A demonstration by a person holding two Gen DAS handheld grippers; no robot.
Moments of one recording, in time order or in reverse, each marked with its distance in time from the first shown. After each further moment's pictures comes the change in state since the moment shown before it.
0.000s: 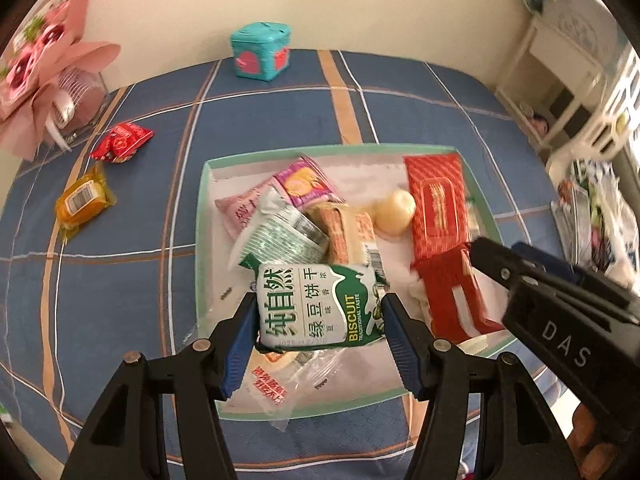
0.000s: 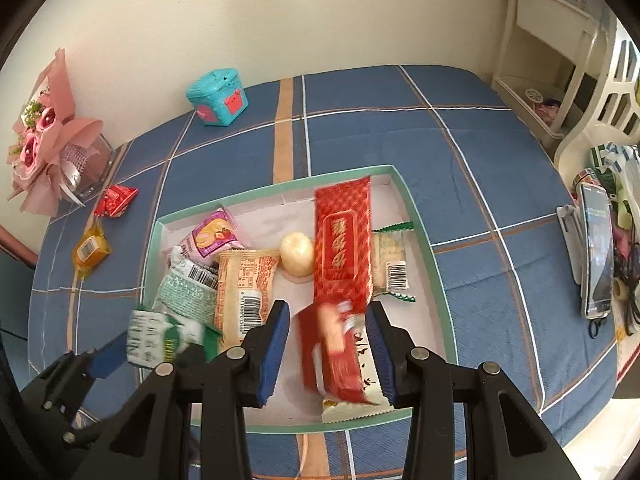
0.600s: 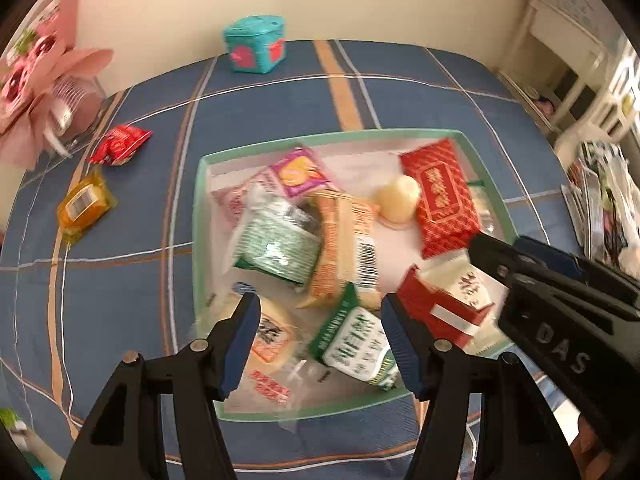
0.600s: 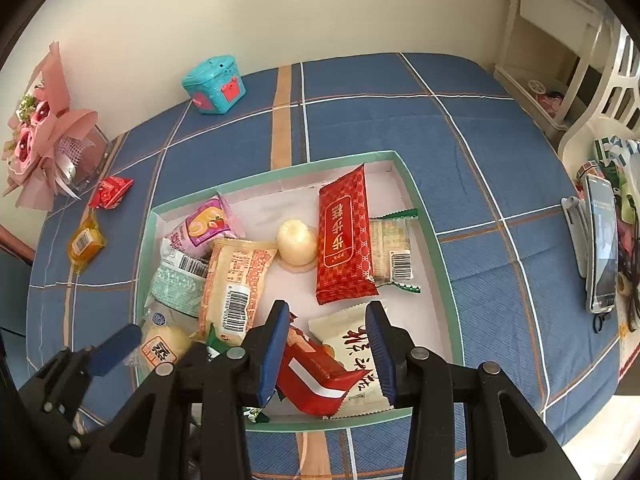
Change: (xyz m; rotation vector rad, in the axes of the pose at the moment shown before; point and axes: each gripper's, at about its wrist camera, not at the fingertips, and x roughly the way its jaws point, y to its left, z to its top) left arm 0.007 0.001 -0.001 0.010 0.020 0.043; right arm 0.009 -0.001 -0.002 0.008 0.033 -0.005
